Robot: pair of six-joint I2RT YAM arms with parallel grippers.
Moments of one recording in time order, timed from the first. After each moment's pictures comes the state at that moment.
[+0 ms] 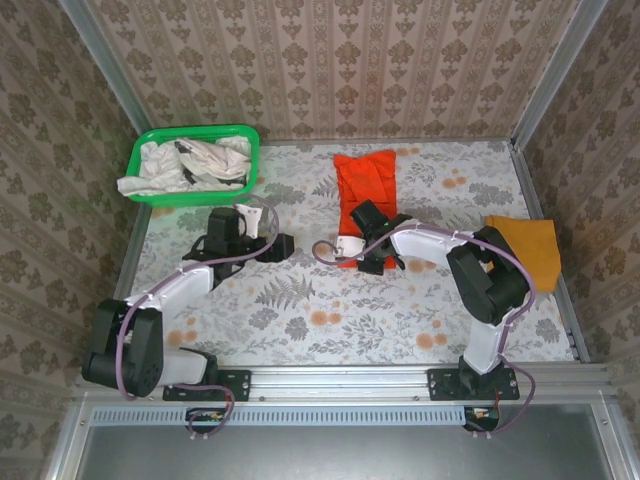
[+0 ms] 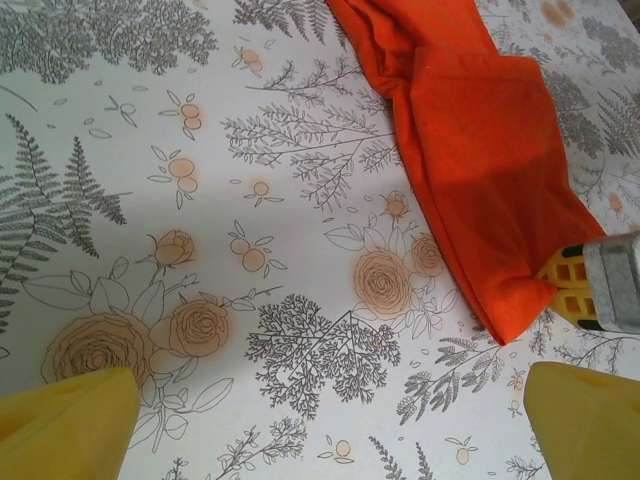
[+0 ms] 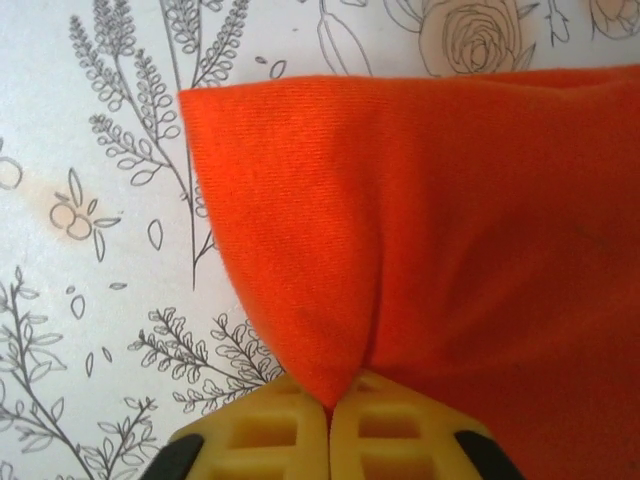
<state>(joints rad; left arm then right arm) -0.33 1.32 0.64 -0.01 0.42 -0.24 0.56 1.84 1.13 -0.53 -0.01 -0.84</state>
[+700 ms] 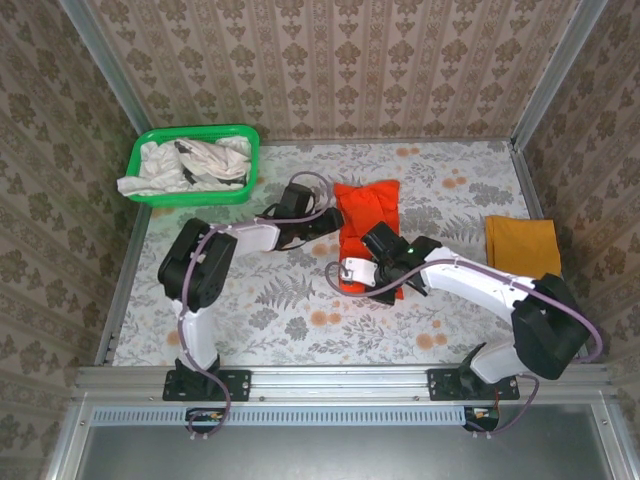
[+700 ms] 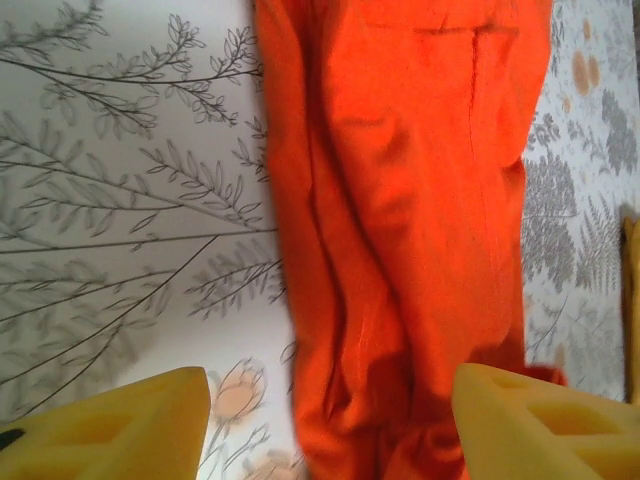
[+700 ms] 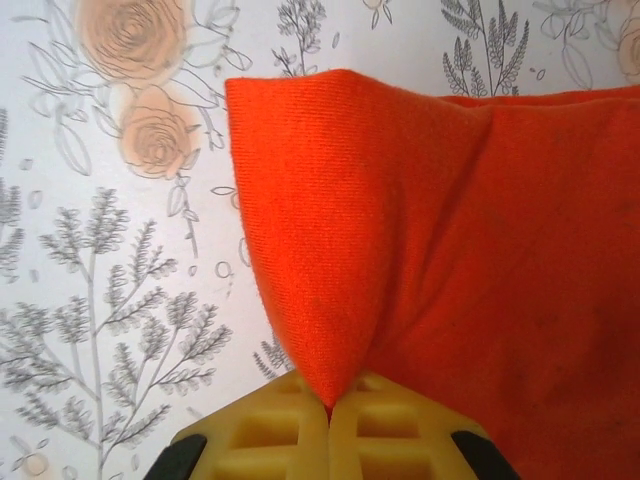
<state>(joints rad) -0.59 1.96 1.15 0.08 0.32 -0.78 0.69 1.42 0.94 -0.72 -0.14 -0.64</state>
